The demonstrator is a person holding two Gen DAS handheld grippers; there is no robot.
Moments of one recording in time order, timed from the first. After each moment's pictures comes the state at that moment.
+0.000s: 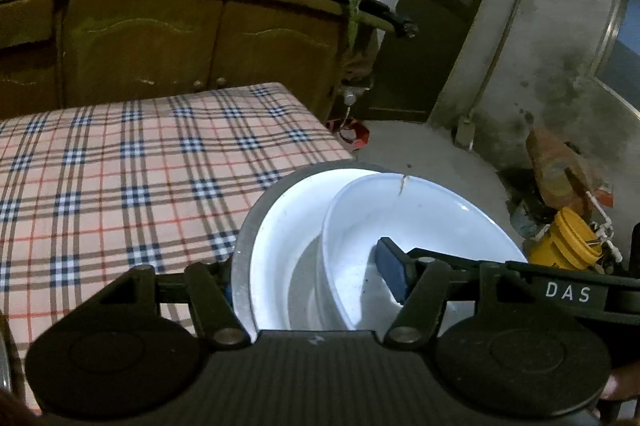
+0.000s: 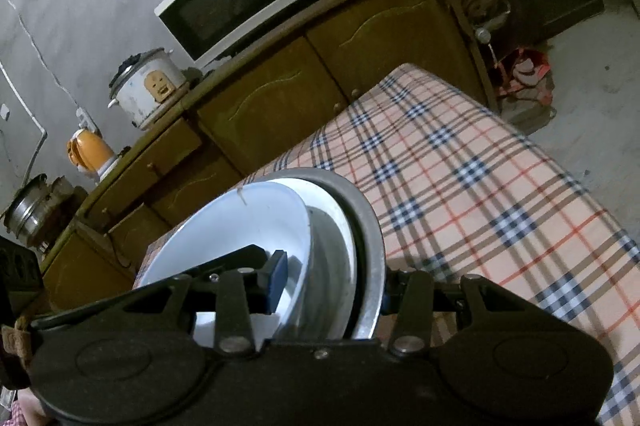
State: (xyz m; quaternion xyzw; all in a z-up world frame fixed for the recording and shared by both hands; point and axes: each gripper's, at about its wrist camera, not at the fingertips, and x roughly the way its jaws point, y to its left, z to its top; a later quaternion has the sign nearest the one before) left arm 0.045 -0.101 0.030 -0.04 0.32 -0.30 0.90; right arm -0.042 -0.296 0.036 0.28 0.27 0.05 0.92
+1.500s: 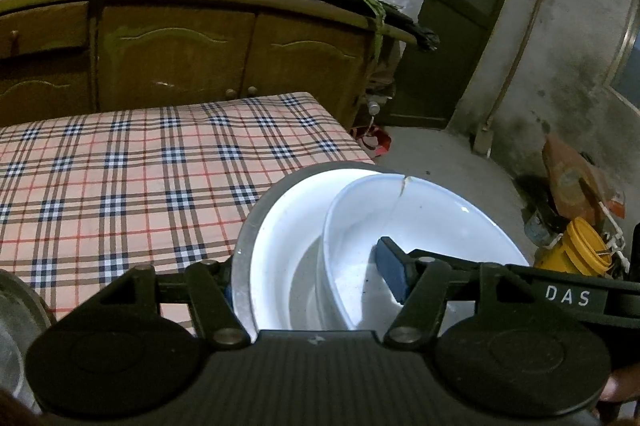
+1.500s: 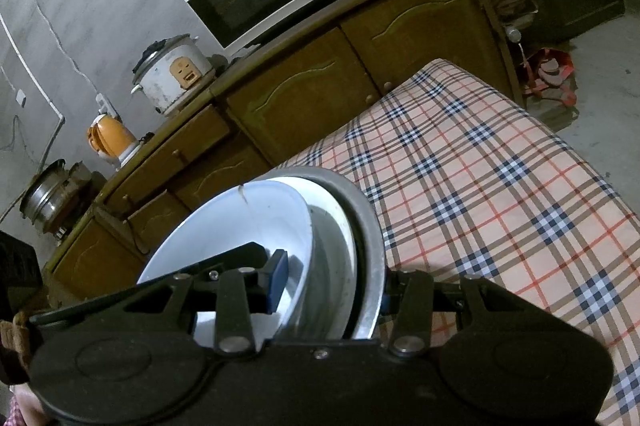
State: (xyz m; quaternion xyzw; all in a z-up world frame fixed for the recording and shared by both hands) left arm 0.035 -0.066 0.049 -0.05 0.32 -0.27 0.91; right arm -0.038 -0.261 0.058 0.27 0.28 0.08 0.92
